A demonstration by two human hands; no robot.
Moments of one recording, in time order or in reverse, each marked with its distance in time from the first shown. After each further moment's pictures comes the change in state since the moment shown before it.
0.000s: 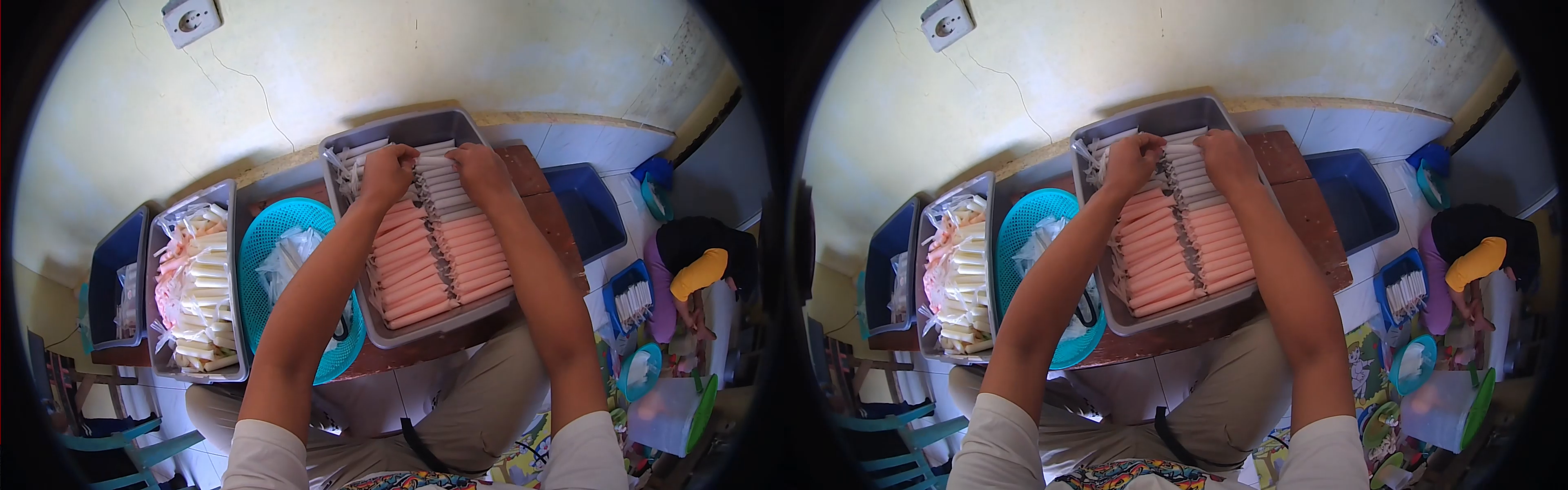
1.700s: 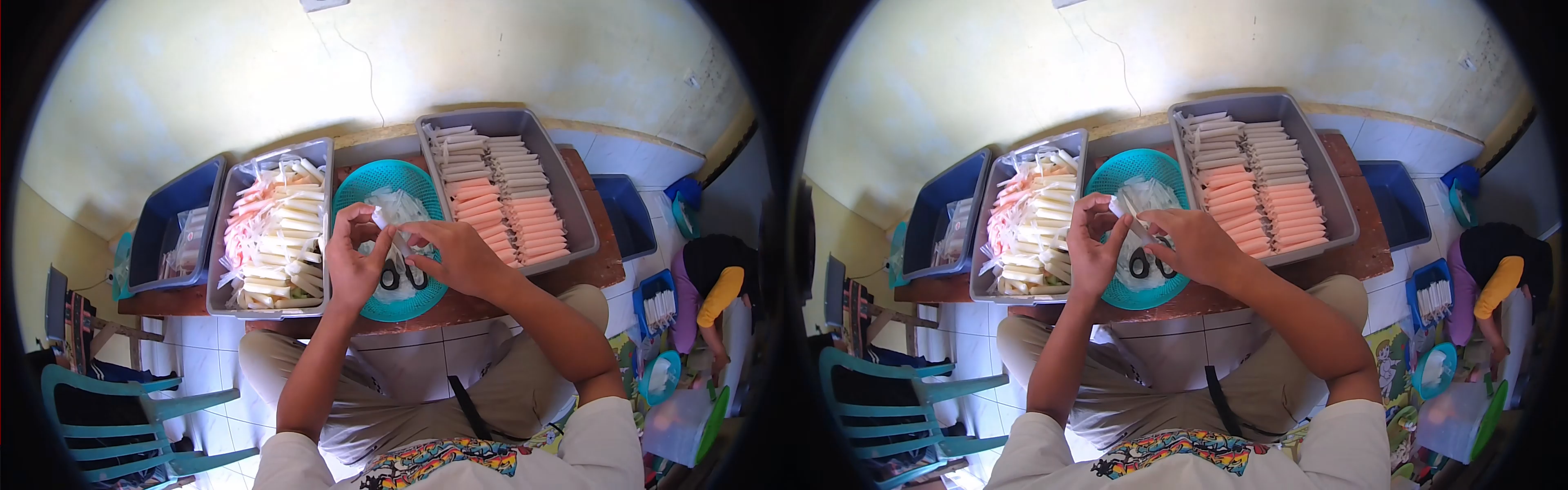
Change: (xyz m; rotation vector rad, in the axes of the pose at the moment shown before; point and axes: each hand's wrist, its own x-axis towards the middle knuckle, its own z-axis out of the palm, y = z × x) left_hand -0.246 0.040 -0.198 -0.335 0.318 0.016; right_hand -0.122 -0.244 -0.051 0.742 -0.212 -0.375
